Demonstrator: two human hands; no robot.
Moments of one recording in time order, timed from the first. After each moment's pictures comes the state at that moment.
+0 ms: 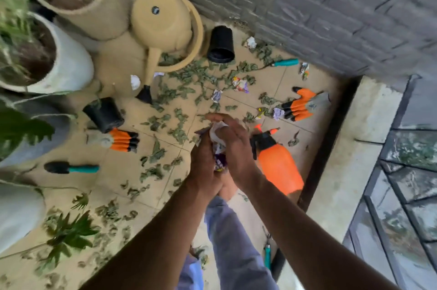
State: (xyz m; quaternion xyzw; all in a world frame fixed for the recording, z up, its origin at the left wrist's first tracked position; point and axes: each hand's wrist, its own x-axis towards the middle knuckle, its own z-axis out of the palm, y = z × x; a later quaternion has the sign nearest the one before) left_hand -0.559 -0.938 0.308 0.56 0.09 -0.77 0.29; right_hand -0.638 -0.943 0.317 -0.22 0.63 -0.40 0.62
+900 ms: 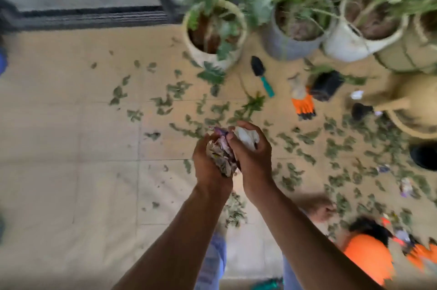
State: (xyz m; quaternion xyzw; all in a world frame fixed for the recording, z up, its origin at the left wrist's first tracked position) left_hand -0.190 -0.524 0.382 0.37 0.37 -0.38 0.76; right_hand -0.233 -0.587 0.371 -0.50 0.46 -0.14 0.72
